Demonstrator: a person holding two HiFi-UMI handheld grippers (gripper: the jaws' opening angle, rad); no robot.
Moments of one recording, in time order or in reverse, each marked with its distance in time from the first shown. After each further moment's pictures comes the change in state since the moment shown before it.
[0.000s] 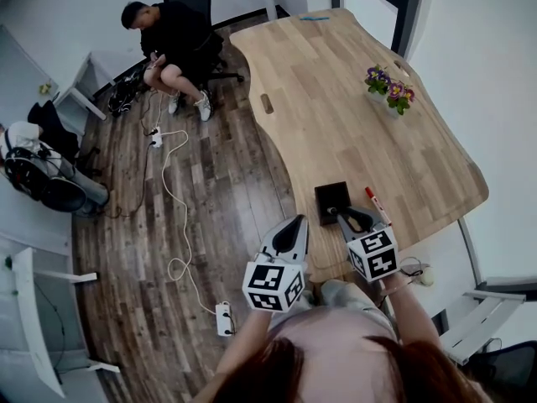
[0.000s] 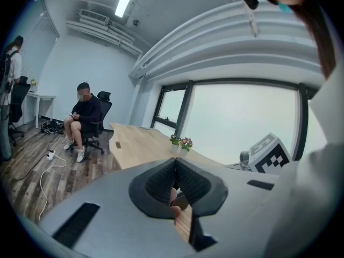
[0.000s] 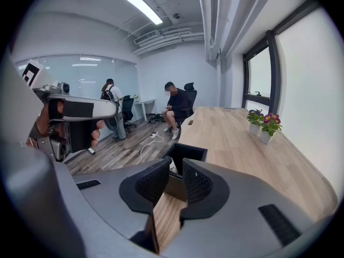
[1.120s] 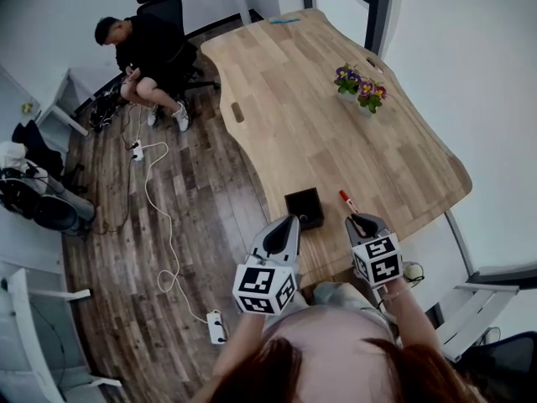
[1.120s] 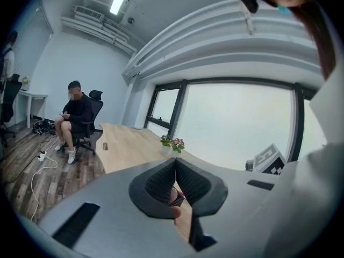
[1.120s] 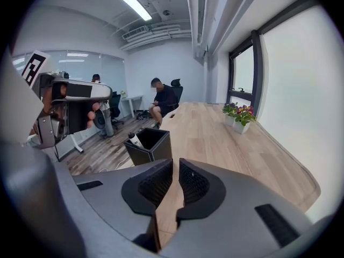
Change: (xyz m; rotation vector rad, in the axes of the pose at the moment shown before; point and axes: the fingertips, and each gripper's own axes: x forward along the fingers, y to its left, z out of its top) left arm 0.038 -0.041 0.007 0.016 -0.002 -0.058; right arm -0.040 -0.077 -0.042 0.043 0.043 -0.125
